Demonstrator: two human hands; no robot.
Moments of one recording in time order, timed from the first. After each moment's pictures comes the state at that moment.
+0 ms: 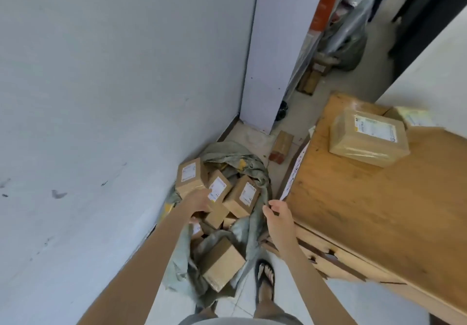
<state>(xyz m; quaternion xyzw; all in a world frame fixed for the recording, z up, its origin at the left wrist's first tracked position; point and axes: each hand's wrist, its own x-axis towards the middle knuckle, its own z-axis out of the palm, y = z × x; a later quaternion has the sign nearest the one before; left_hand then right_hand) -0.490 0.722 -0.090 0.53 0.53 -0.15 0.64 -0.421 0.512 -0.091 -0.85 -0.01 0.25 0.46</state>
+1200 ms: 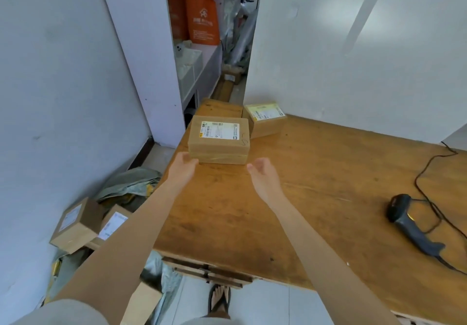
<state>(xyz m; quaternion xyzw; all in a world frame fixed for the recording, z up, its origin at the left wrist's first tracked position) -0.195 0.435 -0.052 0.75 0.34 0.00 0.57 -0.165 0.218 -0.026 -0.86 0.00 0.14 0.49</state>
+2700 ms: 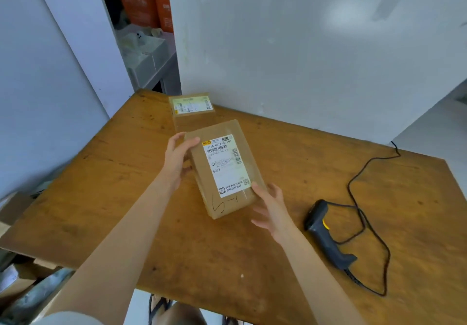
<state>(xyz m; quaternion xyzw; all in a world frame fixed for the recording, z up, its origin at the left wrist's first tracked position) -0.088 0.173 -0.038 0.55 0.28 0.07 0.78 -0.103 -0.078 -0.048 -0.66 0.17 0.31 0.67</state>
